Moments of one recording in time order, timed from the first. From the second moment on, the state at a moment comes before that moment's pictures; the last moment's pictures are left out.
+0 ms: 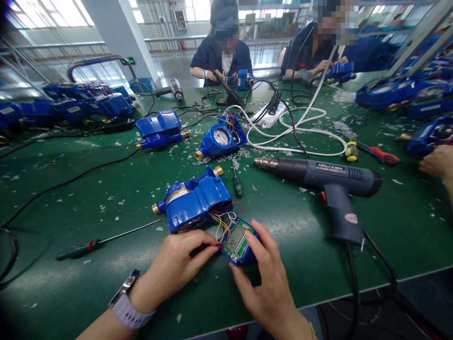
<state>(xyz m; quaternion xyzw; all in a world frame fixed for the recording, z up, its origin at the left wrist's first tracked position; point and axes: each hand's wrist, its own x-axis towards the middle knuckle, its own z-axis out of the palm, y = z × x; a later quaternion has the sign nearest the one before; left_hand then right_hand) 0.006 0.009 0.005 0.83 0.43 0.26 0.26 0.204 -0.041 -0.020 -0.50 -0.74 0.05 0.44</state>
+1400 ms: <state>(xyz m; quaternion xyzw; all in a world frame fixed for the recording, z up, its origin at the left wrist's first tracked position) 0.010 0.008 0.000 0.84 0.40 0.29 0.22 0.201 -0.037 -0.019 -0.49 -0.76 0.07 0.42</state>
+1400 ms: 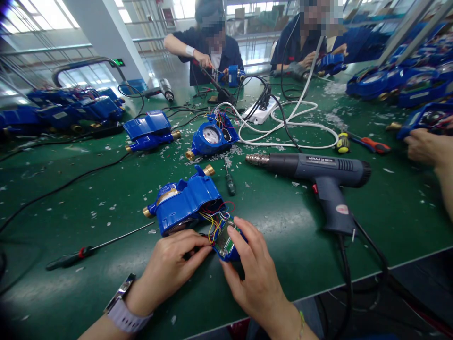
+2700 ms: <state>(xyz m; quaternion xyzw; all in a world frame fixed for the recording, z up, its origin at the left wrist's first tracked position) 0.012 0.004 0.003 0.83 0.47 0.20 0.23 0.205 -0.033 -0.038 -0.55 -0.73 0.08 0.40</state>
